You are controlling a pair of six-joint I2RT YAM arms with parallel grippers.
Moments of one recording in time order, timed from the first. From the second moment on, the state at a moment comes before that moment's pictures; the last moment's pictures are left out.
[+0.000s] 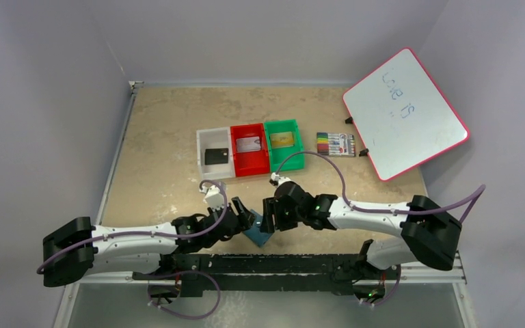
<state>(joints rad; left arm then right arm) -1.20 1.02 0.34 -0.05 -0.52 -1.29 1.05 1.36 0.65 -0.22 -0.02 0.82</state>
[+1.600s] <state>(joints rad) -1.28 1.16 0.37 -0.14 -0.61 -1.42 1.21 1.63 0.94 -0.37 0.25 0.76</state>
